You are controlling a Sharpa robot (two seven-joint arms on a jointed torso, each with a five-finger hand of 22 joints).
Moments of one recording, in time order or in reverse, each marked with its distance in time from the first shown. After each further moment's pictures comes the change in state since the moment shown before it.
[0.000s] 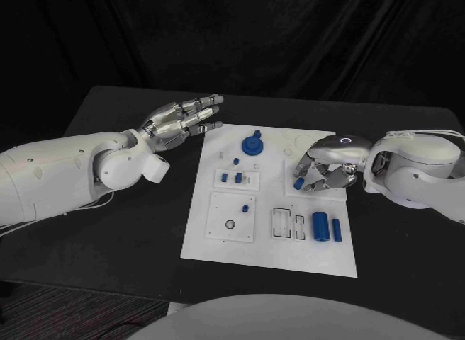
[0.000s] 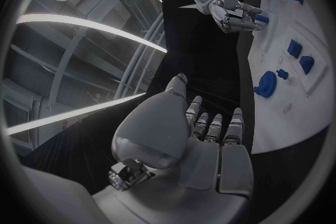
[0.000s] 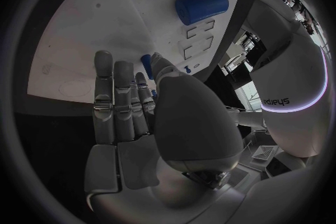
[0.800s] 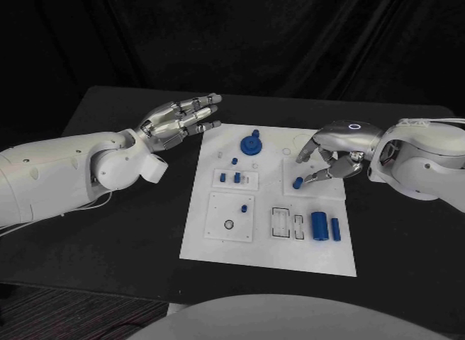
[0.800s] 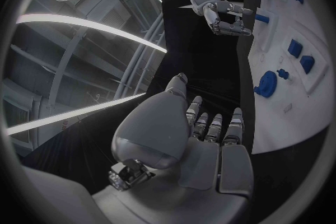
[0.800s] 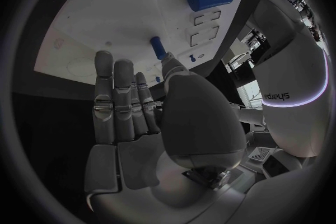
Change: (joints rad) left arm 0.004 -0.003 0.000 0.004 0.000 -0.001 -0.001; left_hand 0.004 -0.004 0.000 0.000 0.000 0.000 0.000 0.000 0.000 -0.004 -0.004 -0.004 -0.001 0.000 0.000 0.000 0.000 0.000 0.000 0.000 0.000 0.001; right arm 0.044 -0.033 0.000 0.021 0.004 -0.051 -0.006; right_hand -0.116 -0.049 -0.049 0.042 -0.094 -0.004 0.004 0.004 0.001 -0.068 0.006 0.041 0.042 -0.003 -0.003 0.000 -0.001 0.000 -0.011 0.004 0.006 0.000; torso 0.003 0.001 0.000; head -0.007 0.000
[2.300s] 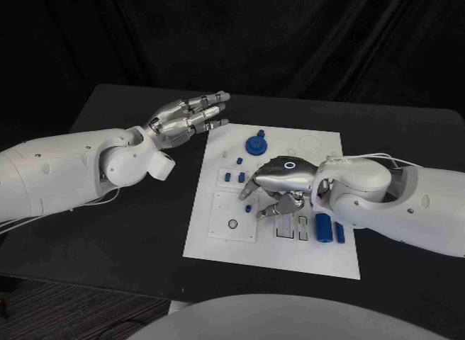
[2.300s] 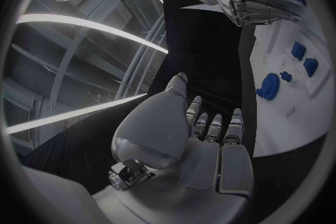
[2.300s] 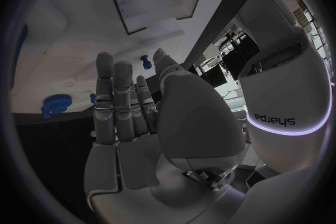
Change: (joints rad) left arm 0.004 0.009 0.000 0.000 0.000 0.001 0.005; left_hand 0.006 -0.006 0.000 0.000 0.000 -0.004 -0.004 -0.008 -0.002 0.000 -0.004 -0.004 -0.001 -0.004 -0.004 0.000 0.000 0.000 -0.007 -0.007 0.000 -0.002; right arm -0.124 0.246 -0.001 0.005 -0.068 -0.050 0.042; right_hand 0.057 0.016 0.038 -0.089 0.019 -0.080 -0.032 -0.018 -0.002 -0.081 0.013 -0.056 -0.025 -0.023 -0.002 0.020 0.052 0.000 -0.061 -0.003 0.017 0.000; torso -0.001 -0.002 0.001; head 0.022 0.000
